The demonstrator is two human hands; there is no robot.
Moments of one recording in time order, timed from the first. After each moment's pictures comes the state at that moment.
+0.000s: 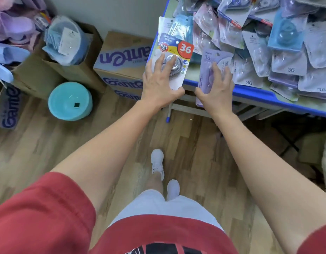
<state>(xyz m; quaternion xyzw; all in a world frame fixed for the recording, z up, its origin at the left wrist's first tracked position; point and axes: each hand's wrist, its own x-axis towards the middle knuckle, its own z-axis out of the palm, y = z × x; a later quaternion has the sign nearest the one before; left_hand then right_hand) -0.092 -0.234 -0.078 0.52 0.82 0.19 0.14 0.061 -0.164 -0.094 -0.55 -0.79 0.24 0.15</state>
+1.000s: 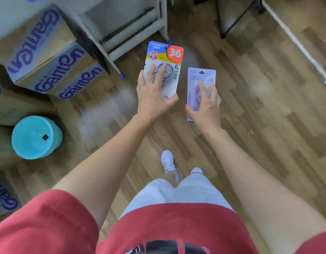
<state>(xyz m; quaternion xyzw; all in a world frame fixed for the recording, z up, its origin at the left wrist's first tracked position) 0.054 -0.590 -0.144 0.77 0.58 0.13 0.23 0.191 -0.664 -0.176 -0.81 -0.47 0.27 0.23</state>
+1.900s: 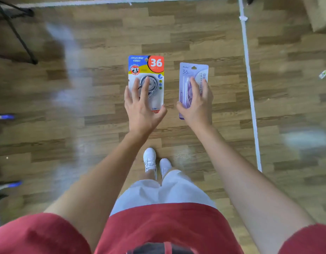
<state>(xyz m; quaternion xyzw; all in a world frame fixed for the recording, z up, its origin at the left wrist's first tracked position) 0.378 -0.925 -0.183 0.93 0.15 0.01 0.35 0.418 -1.073 -0.179 -0.95 0.01 0.09 0.29</state>
